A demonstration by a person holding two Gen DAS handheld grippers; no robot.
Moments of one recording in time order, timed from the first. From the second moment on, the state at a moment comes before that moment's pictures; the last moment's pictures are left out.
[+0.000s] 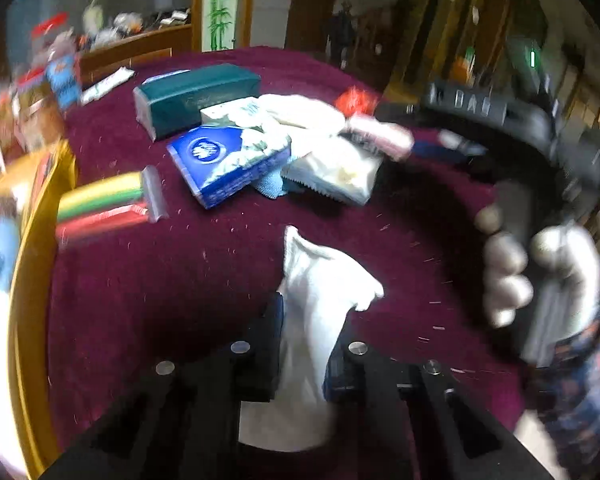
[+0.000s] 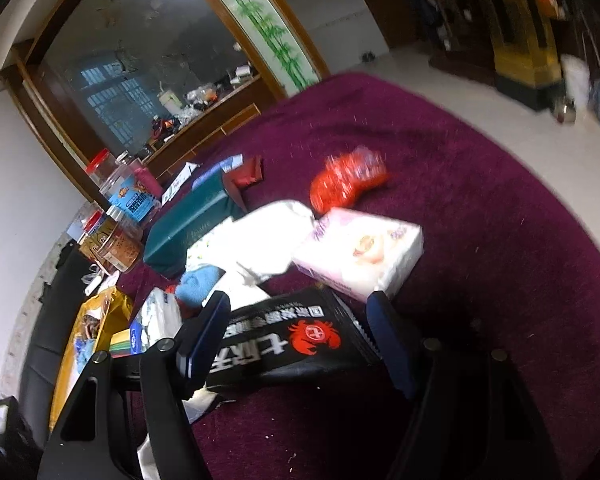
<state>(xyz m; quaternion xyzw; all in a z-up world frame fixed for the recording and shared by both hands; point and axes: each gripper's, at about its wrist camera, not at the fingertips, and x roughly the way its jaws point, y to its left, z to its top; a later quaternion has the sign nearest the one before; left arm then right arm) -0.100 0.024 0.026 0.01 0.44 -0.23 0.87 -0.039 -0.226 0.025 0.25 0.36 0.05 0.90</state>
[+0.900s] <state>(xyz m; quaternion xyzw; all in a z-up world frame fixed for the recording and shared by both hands) -0.208 0.241 0.055 -0.24 0.34 -0.16 0.89 -0.012 -0.030 0.055 -0.06 0.44 0.12 0.89</state>
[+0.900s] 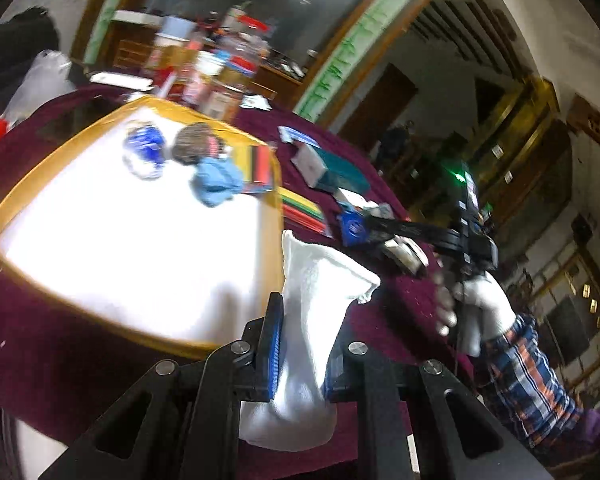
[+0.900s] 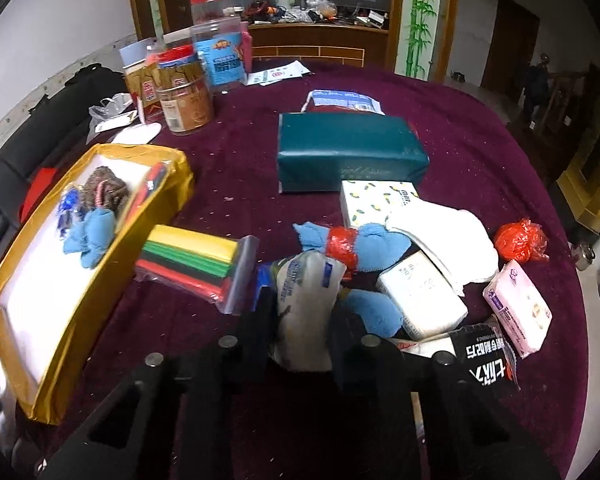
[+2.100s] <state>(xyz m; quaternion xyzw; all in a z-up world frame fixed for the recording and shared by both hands) 0.001 0.351 0.021 -0.22 0.46 0.04 0.86 -0.034 0.146 0.052 0.02 0.51 0.36 0.79</state>
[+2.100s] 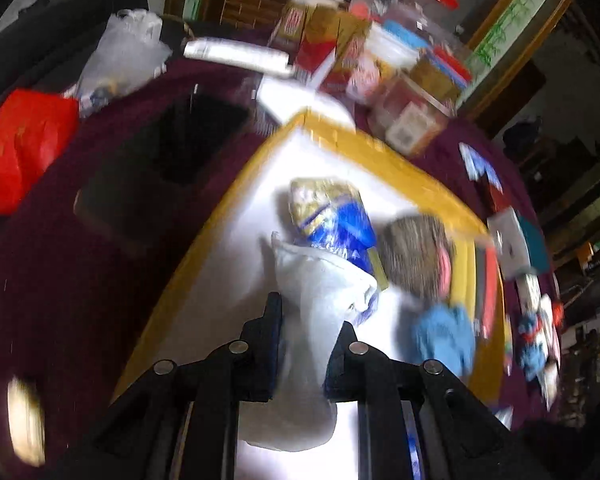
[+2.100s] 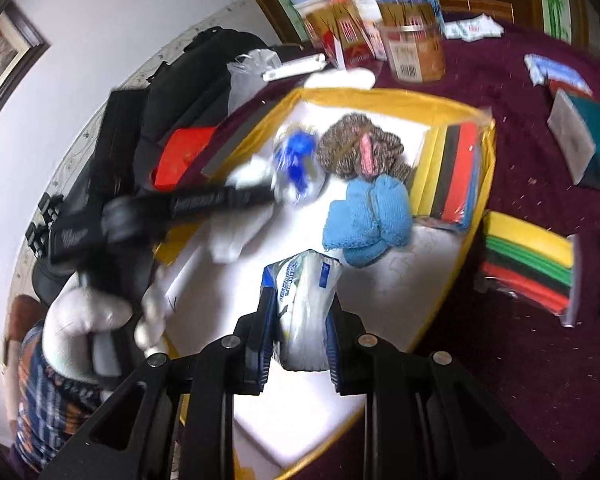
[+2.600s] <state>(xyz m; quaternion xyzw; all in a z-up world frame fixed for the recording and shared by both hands) -0.090 0.357 0.063 -0.33 0.34 -0.01 0.88 0.024 0.164 0.028 0.06 0.55 0.33 0.76</state>
